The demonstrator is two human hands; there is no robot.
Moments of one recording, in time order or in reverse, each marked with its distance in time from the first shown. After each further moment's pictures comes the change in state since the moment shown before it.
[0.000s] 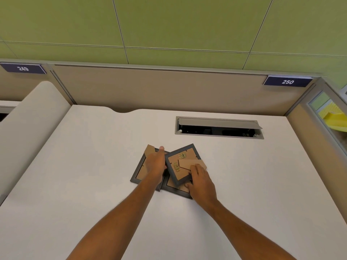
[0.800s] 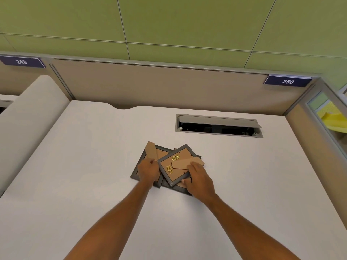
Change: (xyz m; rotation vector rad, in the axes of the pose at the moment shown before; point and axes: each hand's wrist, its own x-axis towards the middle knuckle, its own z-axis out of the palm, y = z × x) left_hand 0.014 -0.047 -0.032 0.371 0.055 0.153; right_hand 0.000 -0.011 -0.010 0.025 -0.045 -0.034
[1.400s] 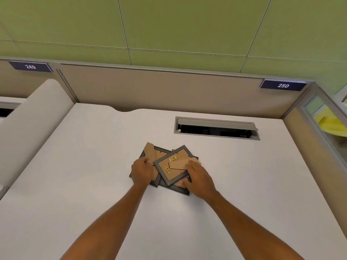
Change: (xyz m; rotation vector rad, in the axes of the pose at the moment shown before) left_hand -0.027 0.006 -0.017 0.039 0.142 0.064; right_hand -0.008 0.008 -0.029 -0.056 -0.037 -0.155
